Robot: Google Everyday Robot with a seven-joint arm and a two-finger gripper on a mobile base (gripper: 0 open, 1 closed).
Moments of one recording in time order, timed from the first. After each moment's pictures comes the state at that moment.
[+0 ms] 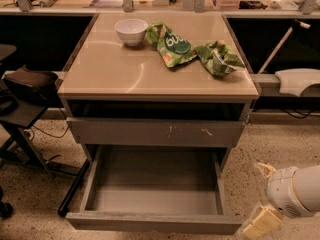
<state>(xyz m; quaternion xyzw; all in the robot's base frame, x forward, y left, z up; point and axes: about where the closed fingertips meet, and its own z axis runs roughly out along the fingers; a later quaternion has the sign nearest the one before) 0.359 -0.227 0.683 -0.49 0.83 0.13 0.24</state>
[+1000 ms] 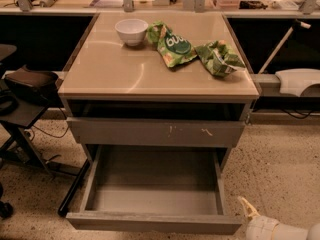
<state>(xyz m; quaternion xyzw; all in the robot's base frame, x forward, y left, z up) 0.330 -0.192 0.558 -0.43 0.81 0.18 0.36</state>
